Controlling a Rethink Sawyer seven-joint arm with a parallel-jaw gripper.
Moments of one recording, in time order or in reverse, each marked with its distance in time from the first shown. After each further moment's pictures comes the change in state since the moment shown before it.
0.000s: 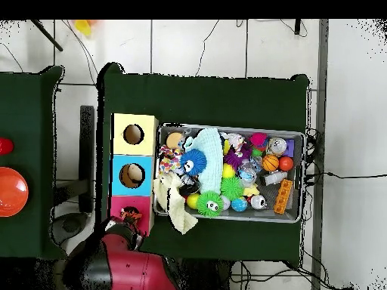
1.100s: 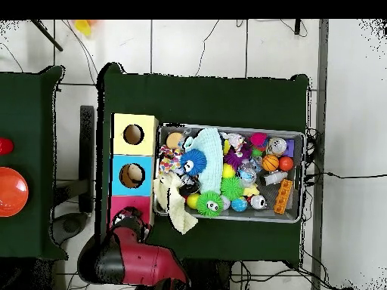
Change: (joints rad) arm -0.089 0.085 0.083 0.032 0.001 -0.164 0.000
